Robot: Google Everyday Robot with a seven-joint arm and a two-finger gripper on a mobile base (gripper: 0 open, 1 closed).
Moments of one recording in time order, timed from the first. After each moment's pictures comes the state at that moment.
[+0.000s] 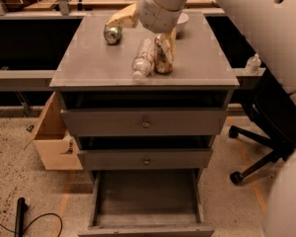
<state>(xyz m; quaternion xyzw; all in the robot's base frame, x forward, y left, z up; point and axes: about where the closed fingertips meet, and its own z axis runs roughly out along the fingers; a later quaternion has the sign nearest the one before) 0.651 0.009 0.960 -0.96 0.11 -0.15 0.21</state>
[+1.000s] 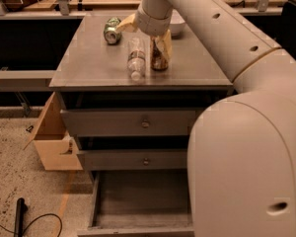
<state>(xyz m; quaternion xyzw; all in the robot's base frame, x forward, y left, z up) 0.757 -0.001 0.906 -0.95 0.19 -0.18 0.16</state>
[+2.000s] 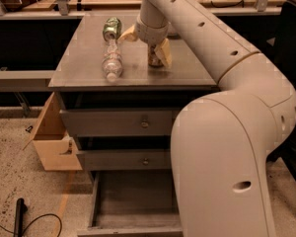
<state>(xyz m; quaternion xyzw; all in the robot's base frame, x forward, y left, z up) 0.771 0.001 0.866 -0.96 0.21 -0.15 0.13</state>
